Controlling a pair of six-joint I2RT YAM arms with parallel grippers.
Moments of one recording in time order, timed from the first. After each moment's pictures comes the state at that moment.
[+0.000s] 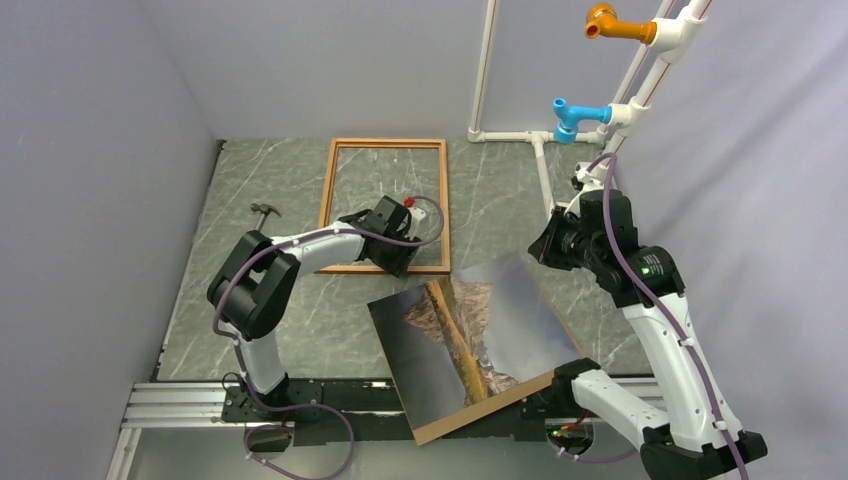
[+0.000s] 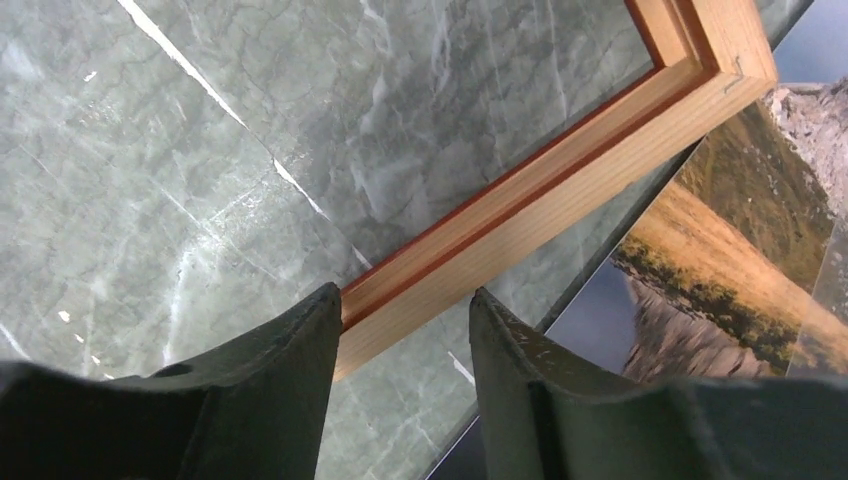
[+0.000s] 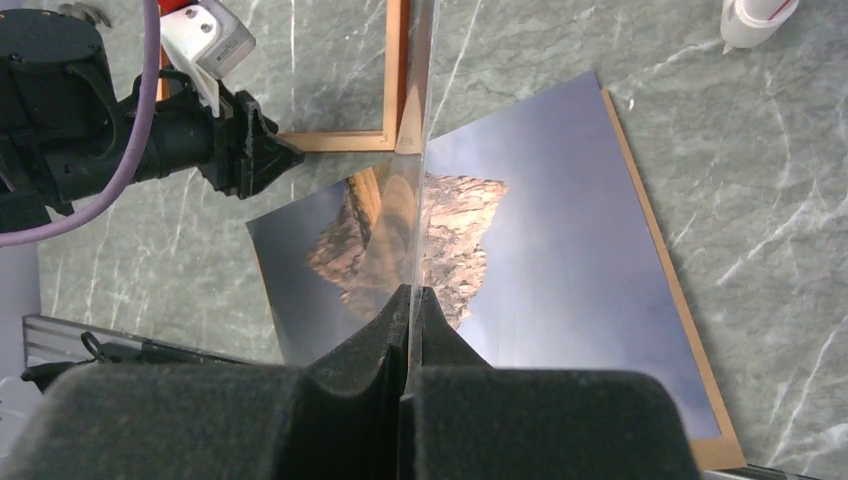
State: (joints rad) left arm -0.65 1.80 1.14 -0.36 0.06 -0.05; right arm 0.30 0.91 1.21 -1.00 -0.06 0.47
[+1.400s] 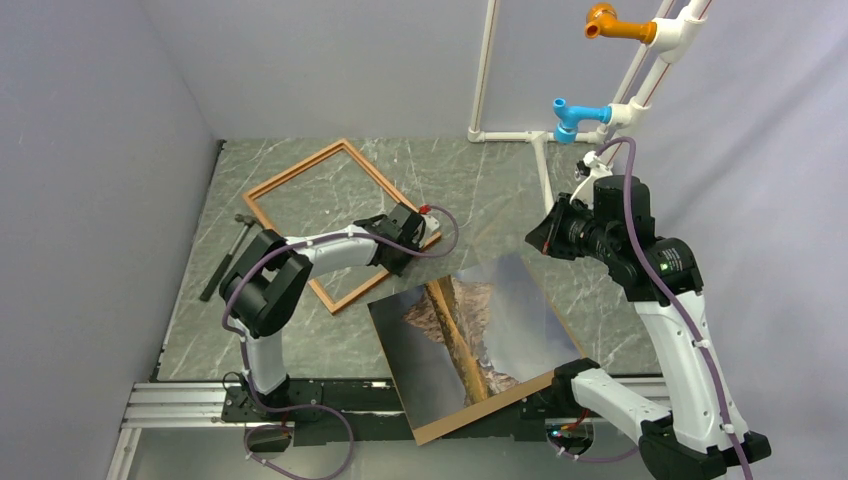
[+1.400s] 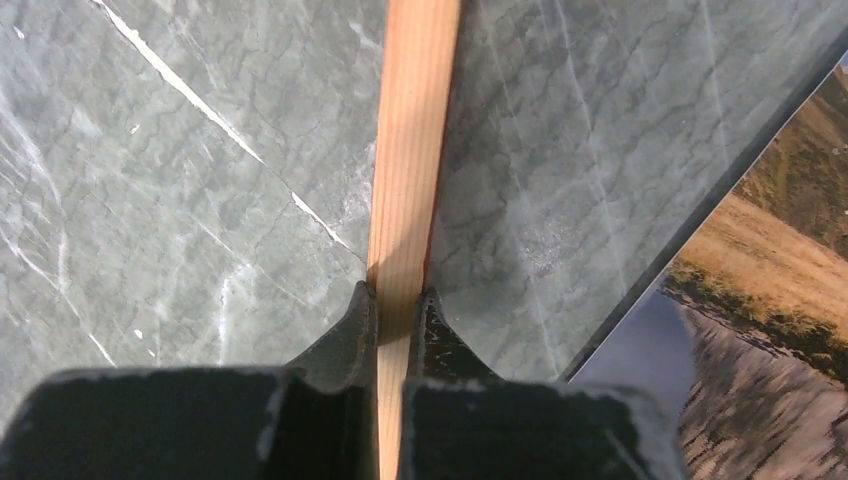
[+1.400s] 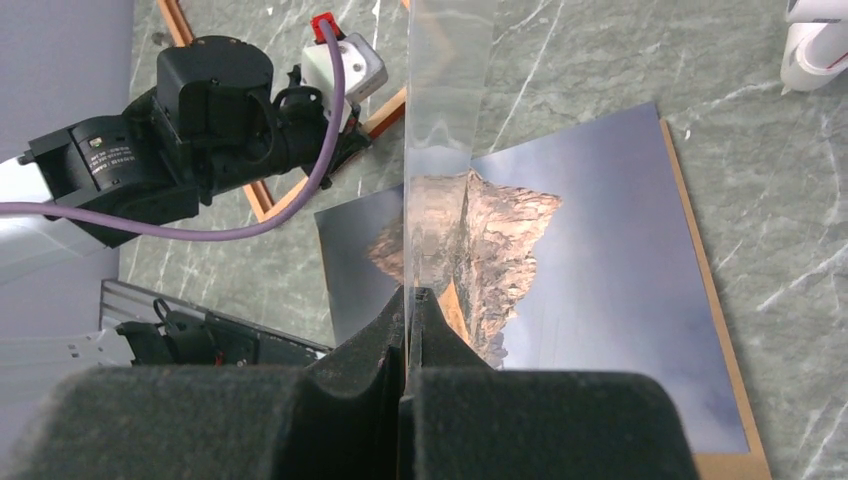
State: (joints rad) left arm -0.72 1.86 1.18 -0.36 -0.11 0.08; right arm 0.29 0.95 1.39 -1.06 -0.16 0.47
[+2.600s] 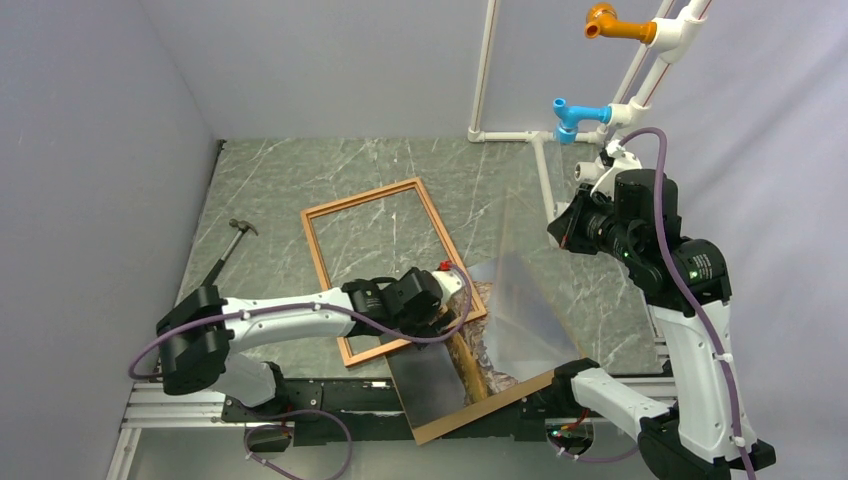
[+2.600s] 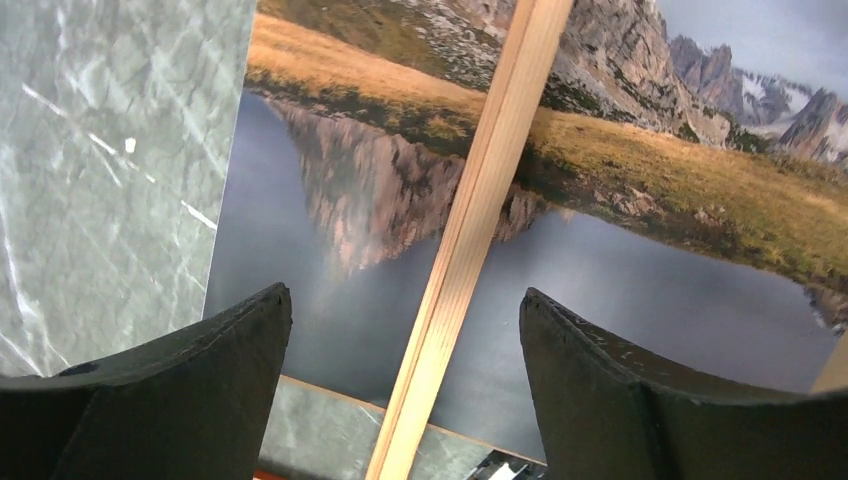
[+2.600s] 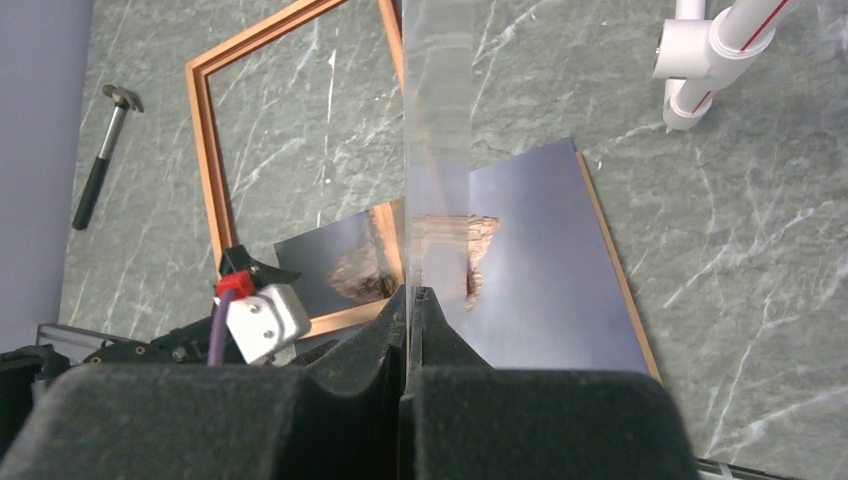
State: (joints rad) left arm -1.18 1.46 0.96 -0.43 -0.22 -0.15; right arm 0.29 0.98 1.58 -1.18 -0.03 0.41
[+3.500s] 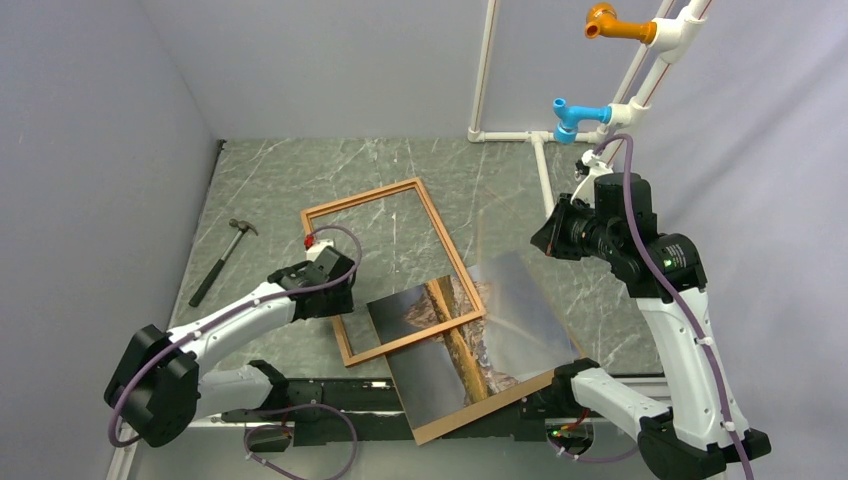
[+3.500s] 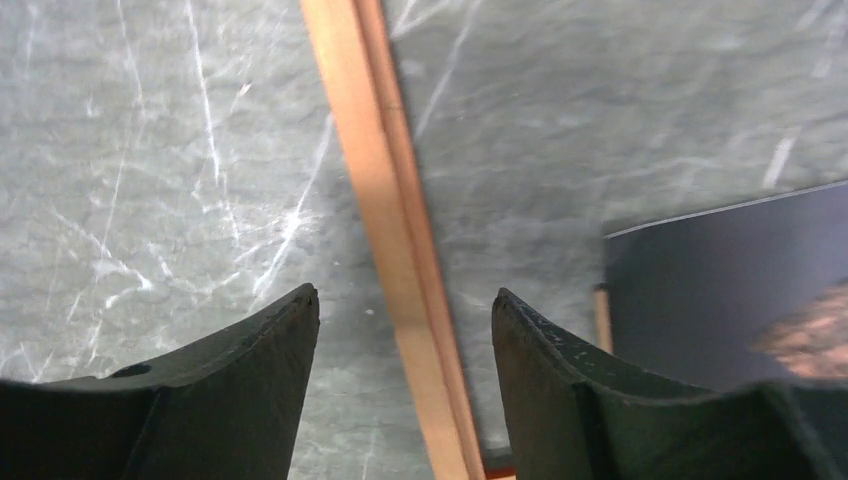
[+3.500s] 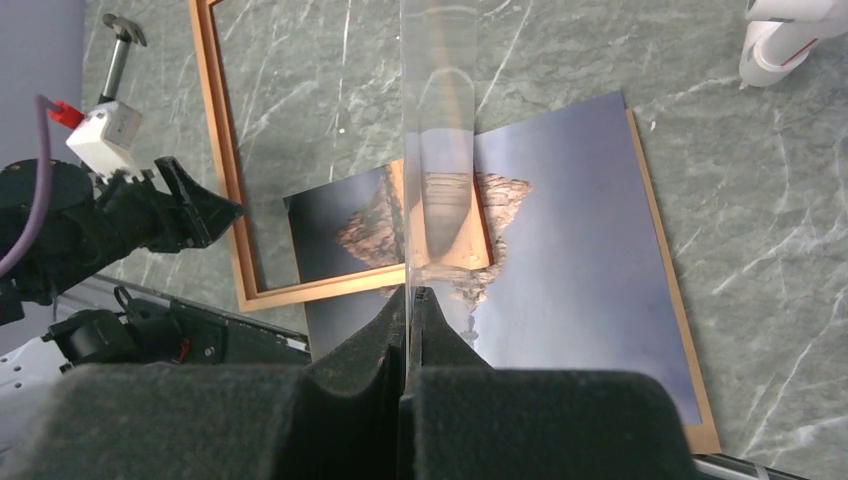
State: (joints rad) left arm -0.64 1.17 0.66 -0.63 -0.34 -0.73; right arm 0.29 0.98 1.44 -1.13 -0.14 0.41
